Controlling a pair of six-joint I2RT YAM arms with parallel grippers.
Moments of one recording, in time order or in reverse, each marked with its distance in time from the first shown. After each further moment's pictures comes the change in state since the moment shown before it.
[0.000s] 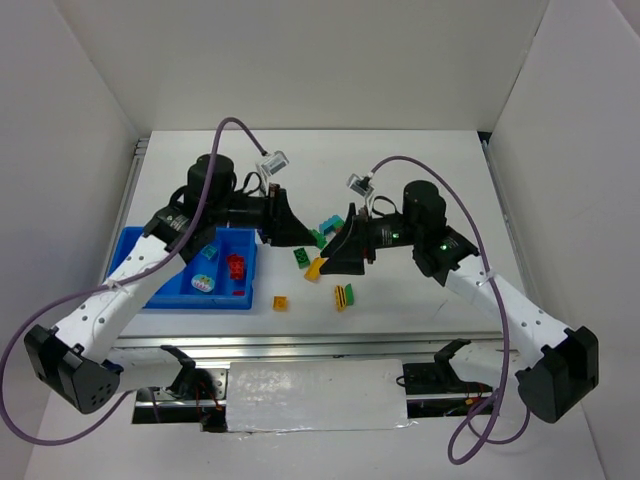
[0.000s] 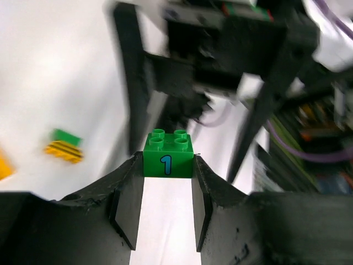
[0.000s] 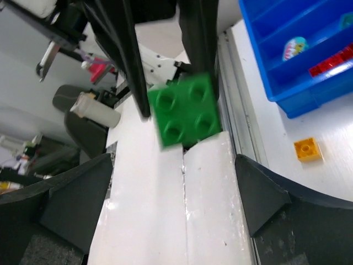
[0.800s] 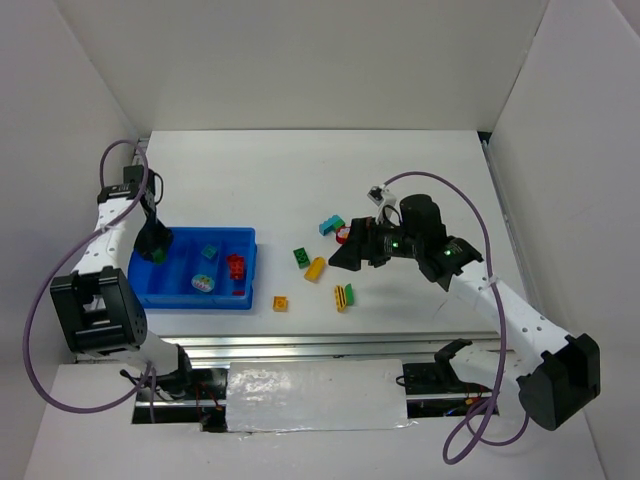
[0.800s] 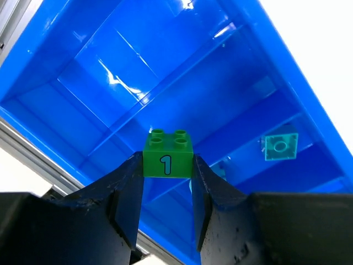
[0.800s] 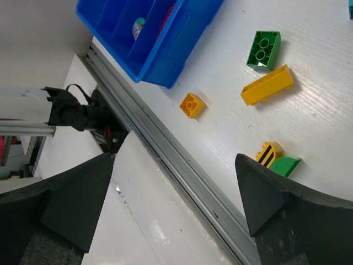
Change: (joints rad) left arm 0.725 0.283 -0.007 -0.649 -1.205 -0.143; right arm -0.039 -0.043 -0.075 -0.341 0.510 -0.111
